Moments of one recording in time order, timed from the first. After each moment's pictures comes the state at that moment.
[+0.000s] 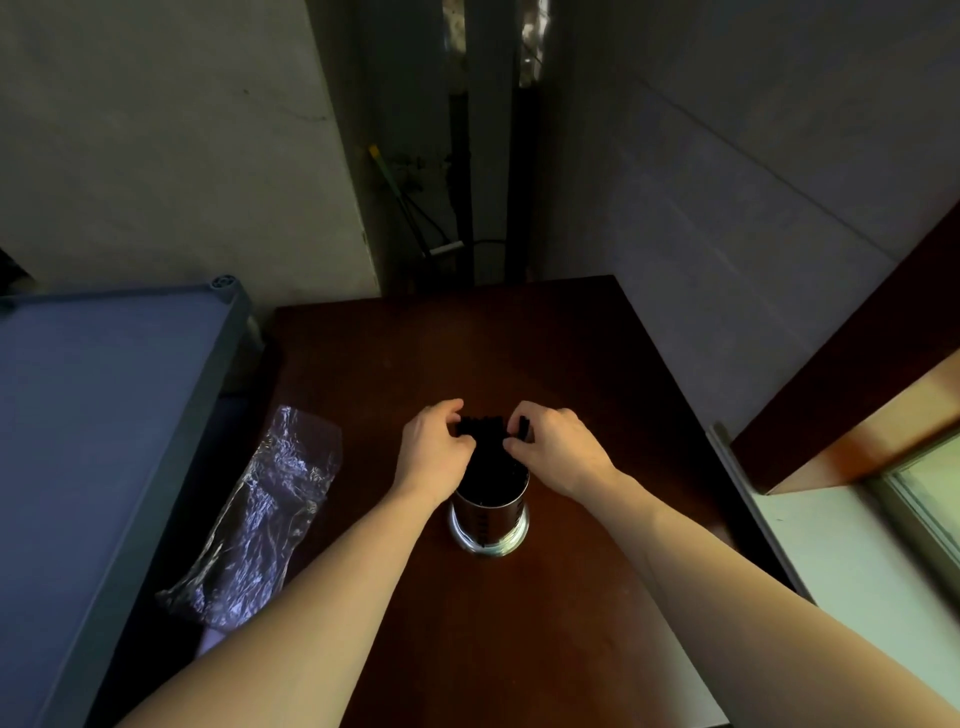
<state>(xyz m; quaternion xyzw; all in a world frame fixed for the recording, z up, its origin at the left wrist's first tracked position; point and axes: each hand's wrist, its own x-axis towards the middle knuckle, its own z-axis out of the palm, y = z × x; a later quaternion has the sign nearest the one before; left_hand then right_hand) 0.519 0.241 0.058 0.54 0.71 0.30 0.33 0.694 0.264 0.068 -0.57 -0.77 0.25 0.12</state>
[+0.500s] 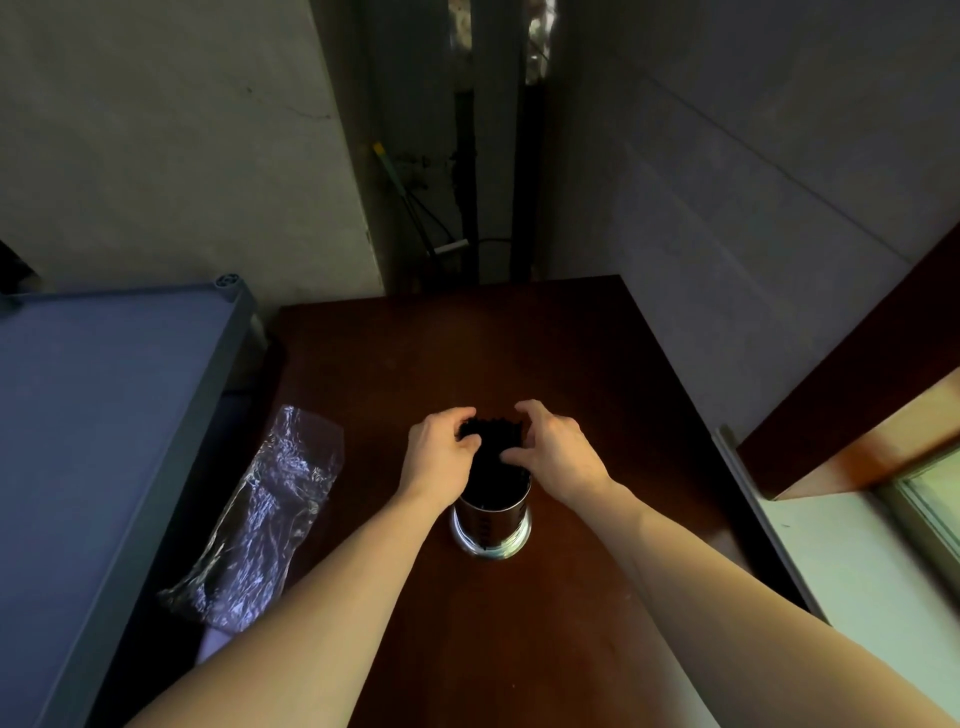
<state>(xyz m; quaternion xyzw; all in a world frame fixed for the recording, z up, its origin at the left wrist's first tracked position) 0.522 0.243 0.053 0.55 0.71 0.30 0.33 0.689 0.270 0.046 -0.60 -0.72 0.31 0.15</state>
